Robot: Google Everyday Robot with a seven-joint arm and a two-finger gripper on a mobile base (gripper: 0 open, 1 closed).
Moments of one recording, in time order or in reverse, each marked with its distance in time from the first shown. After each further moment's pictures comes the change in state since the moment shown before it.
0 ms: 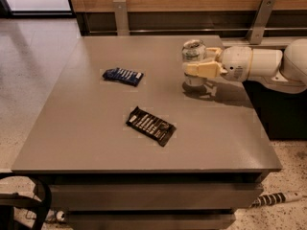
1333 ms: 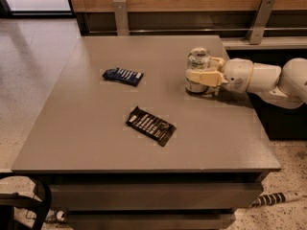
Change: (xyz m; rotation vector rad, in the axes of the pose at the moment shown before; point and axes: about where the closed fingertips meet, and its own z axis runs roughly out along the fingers) arm 0.036 -0.014 -0.007 0.050 -0.057 0.040
